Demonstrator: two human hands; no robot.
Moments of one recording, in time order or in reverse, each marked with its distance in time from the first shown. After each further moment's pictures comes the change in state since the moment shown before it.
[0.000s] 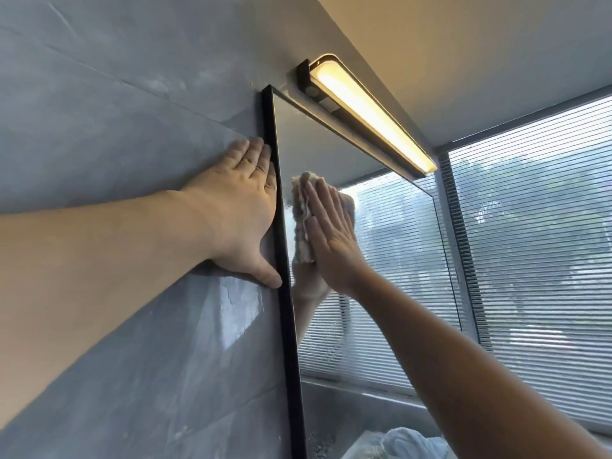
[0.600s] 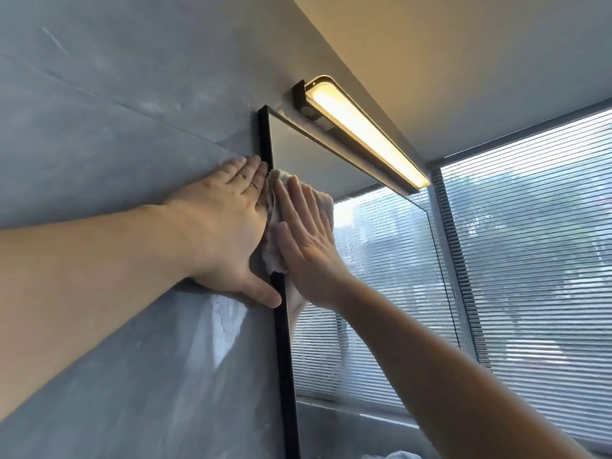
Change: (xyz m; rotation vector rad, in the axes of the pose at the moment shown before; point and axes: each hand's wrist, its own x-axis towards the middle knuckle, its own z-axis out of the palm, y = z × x) left_hand 0.003 -0.012 0.002 0.062 0.003 0.043; right_hand 0.024 -0.045 -0.016 0.105 -0.134 0.000
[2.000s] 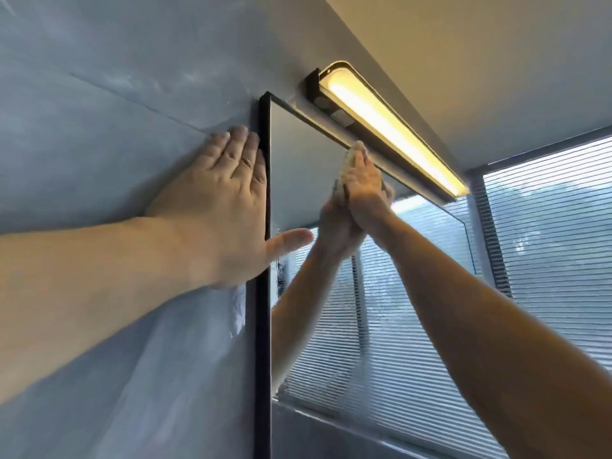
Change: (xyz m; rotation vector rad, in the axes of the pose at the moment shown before) left_hand 0.051 0.014 0.045 -0.237 0.322 -0.359; right_hand 0.109 0.122 -0.031 0.108 0.188 0.288
